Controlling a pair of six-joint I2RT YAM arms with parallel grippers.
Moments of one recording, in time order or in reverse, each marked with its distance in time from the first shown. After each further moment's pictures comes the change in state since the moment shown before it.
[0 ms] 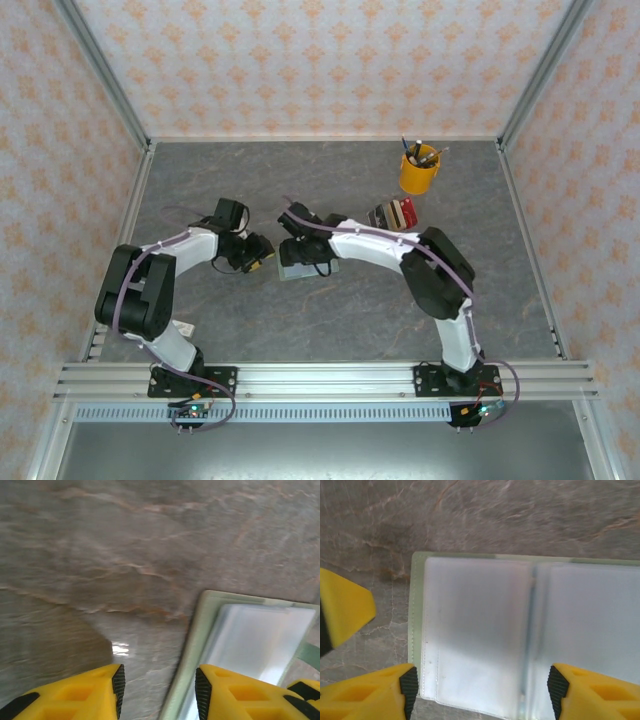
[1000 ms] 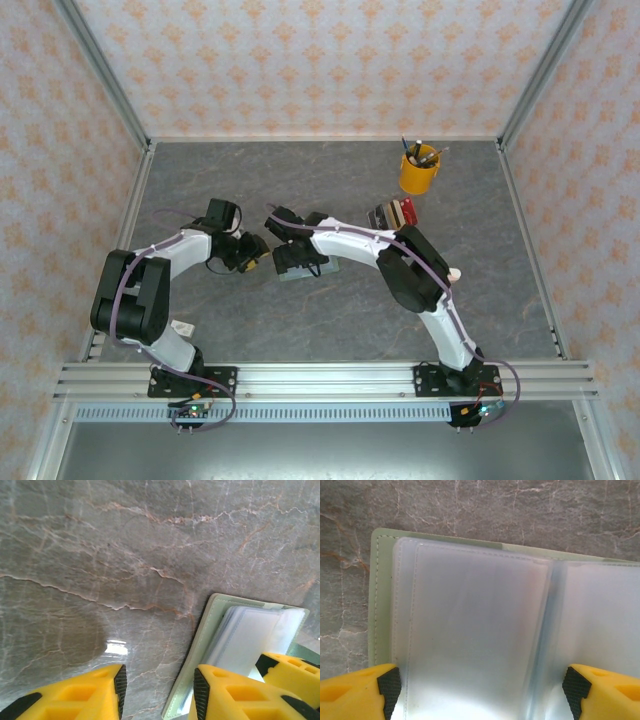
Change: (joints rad) left arm 0.037 -0.028 -0.016 0.007 0.050 0.000; right arm 0.016 0.156 0.166 -0.156 0.044 -0.058
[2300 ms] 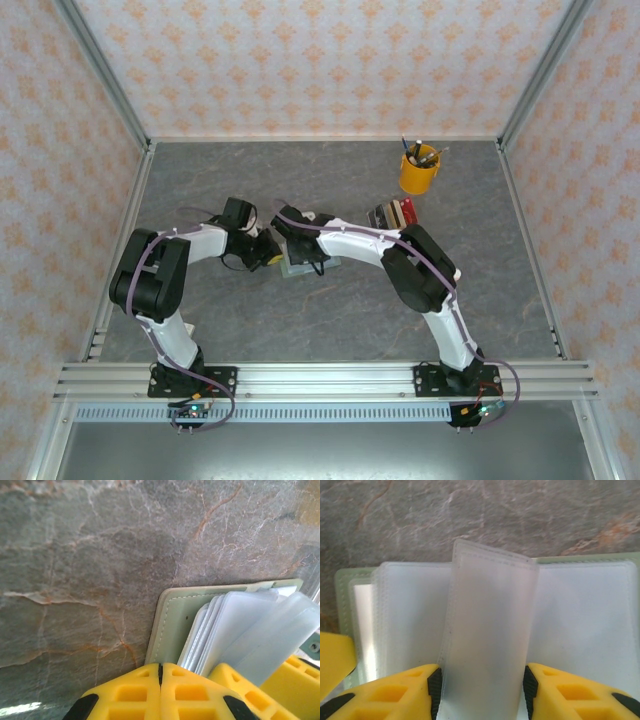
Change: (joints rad) left arm -0.066 0.169 0.057 0.133 0.116 -0.030; right arm -0.022 -0.042 -0.084 0.097 0.118 0.081
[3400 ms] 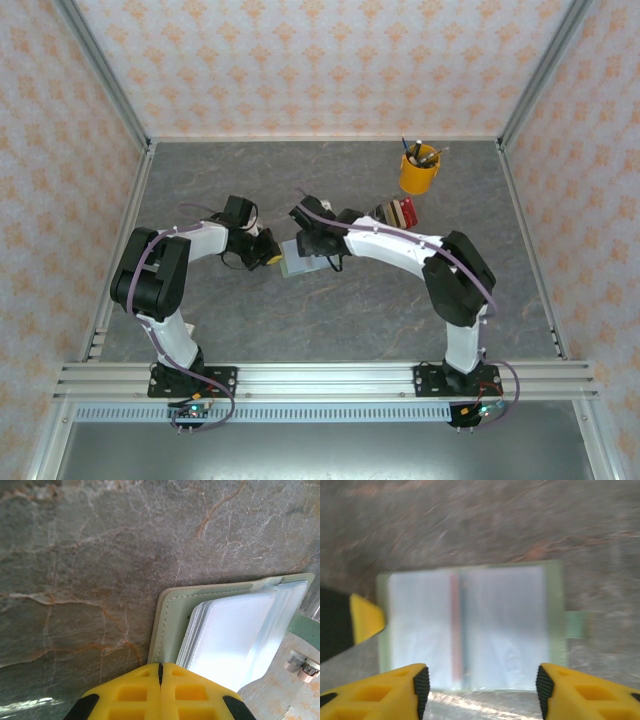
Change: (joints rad) left arm 0.000 0.007 0.030 -0.057 -0.019 0.042; right arm -0.024 -0.243 -0.155 0.043 -0.049 -0.060
